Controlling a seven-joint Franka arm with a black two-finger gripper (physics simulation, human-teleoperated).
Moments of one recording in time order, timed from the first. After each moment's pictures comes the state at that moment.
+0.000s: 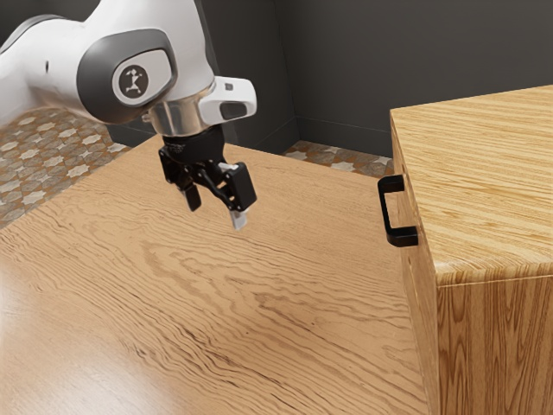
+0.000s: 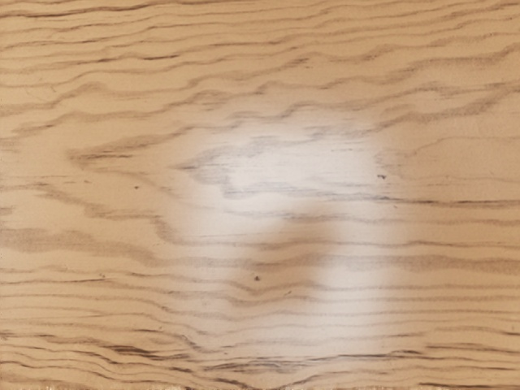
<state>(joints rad) -0.10 0.00 0.10 -1.51 0.06 1.54 -0.01</state>
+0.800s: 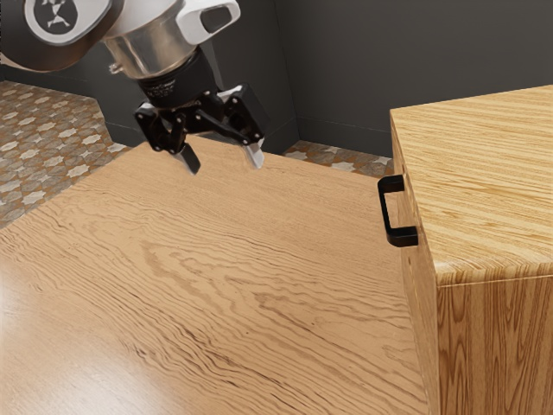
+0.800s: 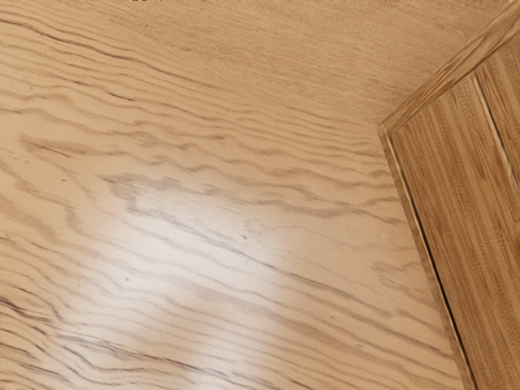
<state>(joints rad) -0.08 -0.09 -0.01 -1.39 -0.03 1.53 -0.47</state>
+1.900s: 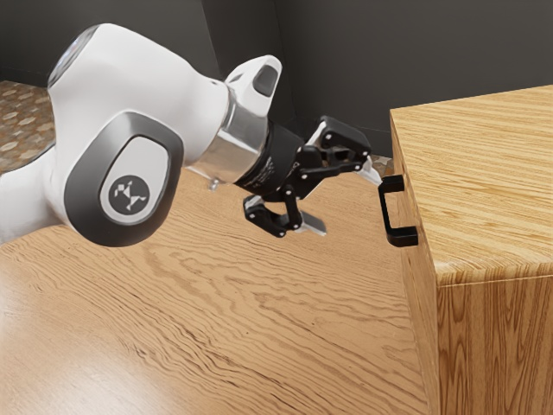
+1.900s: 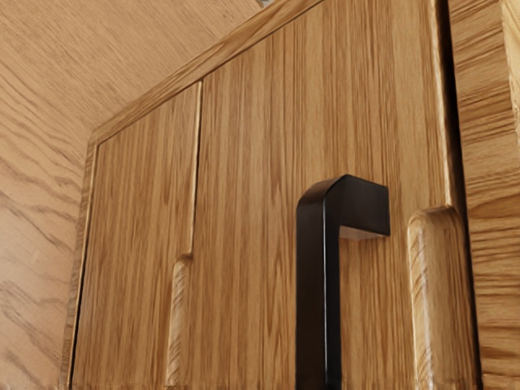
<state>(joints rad) -0.25 -0.27 -0.03 -1.97 -0.28 2.40 -0.89</state>
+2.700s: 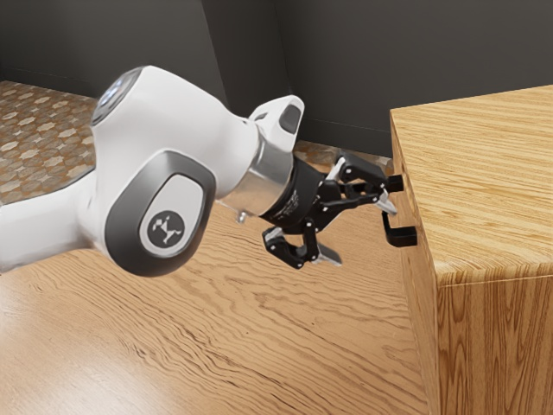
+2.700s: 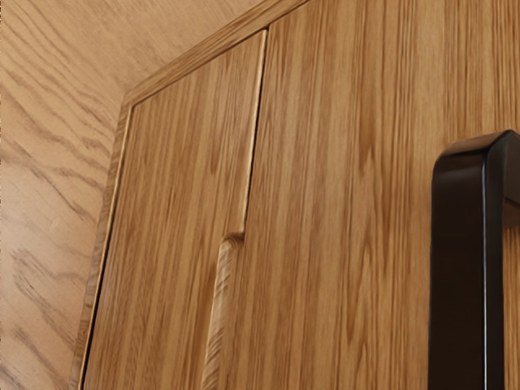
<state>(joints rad) -0.26 -0.22 -0.03 -2.03 -0.28 2.46 -0.96</state>
